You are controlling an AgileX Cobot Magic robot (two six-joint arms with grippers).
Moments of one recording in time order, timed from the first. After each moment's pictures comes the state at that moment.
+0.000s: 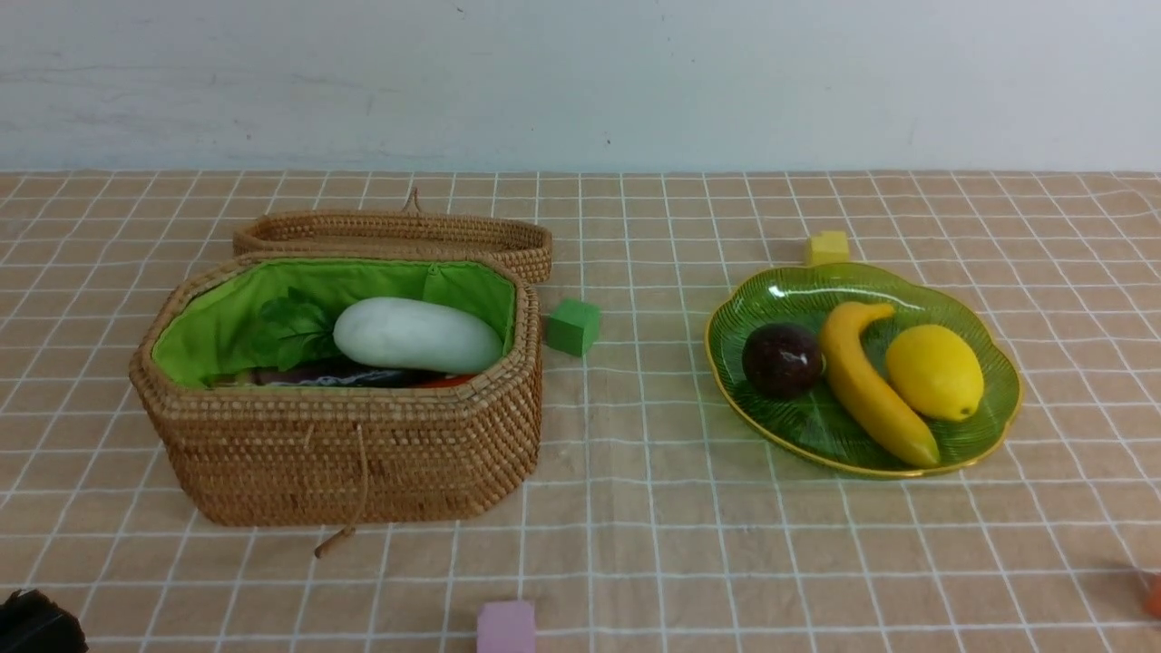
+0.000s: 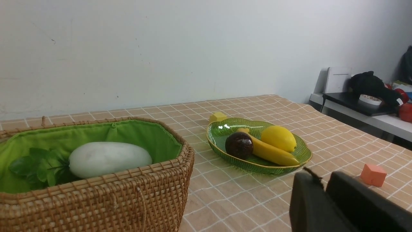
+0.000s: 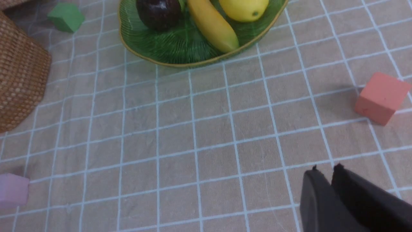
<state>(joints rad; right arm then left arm) 0.03 0.43 -0.52 0.14 0.83 0.17 -0.81 -0.02 -0.22 0.53 0.28 -0.65</state>
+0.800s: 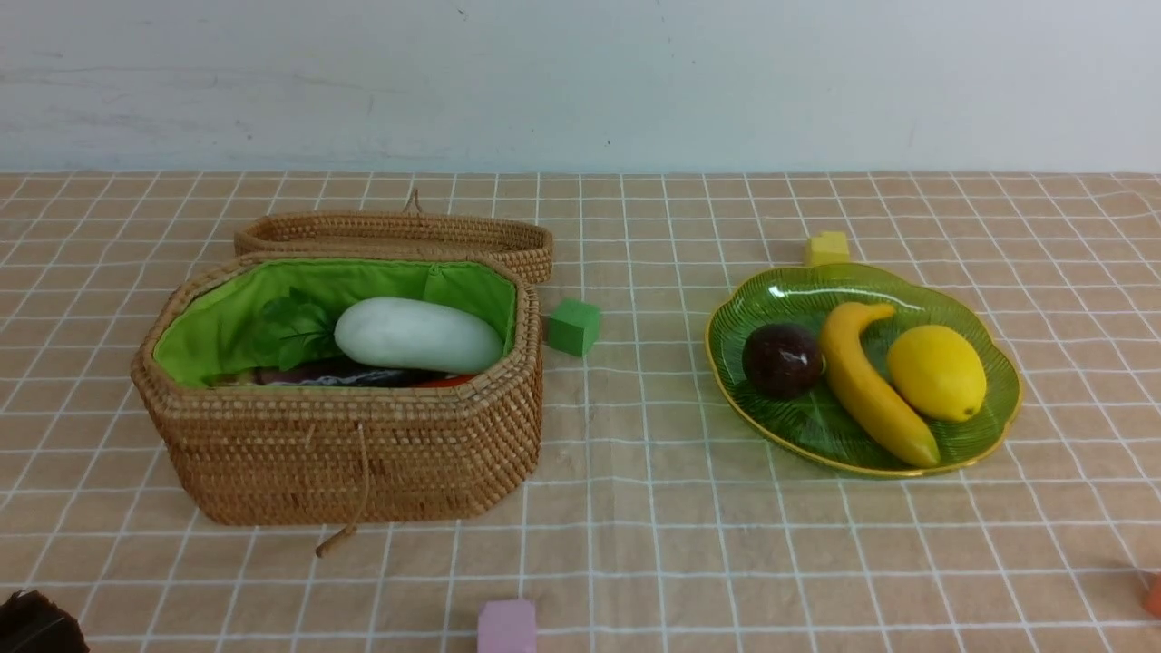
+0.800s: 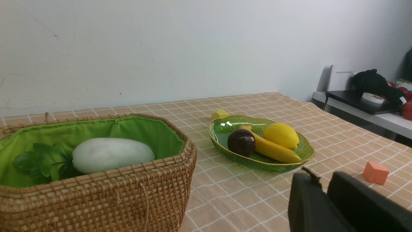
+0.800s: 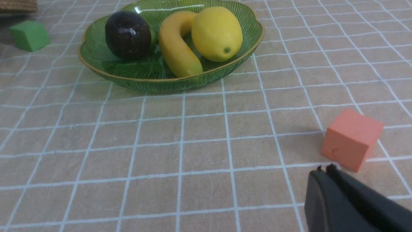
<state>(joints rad) 0.03 -0.01 0.02 -0.04 0.38 0.16 -0.81 -0.02 -0.22 0.53 0.29 -0.65</state>
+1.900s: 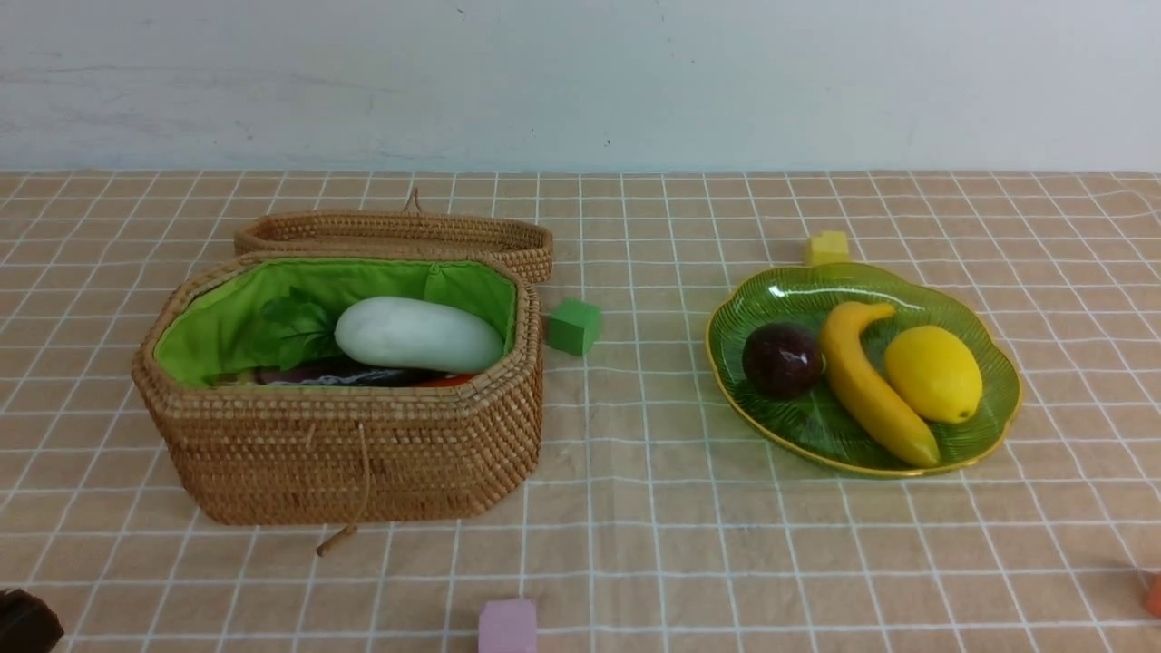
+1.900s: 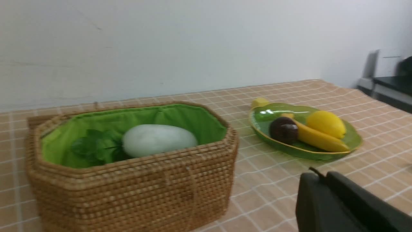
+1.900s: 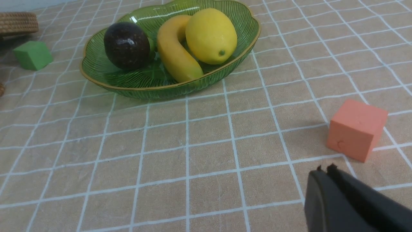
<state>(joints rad) 0.03 -0.01 0.02 -0.04 0.39 0.21 -0.57 -0.02 -0.20 0.28 0.28 -0.35</state>
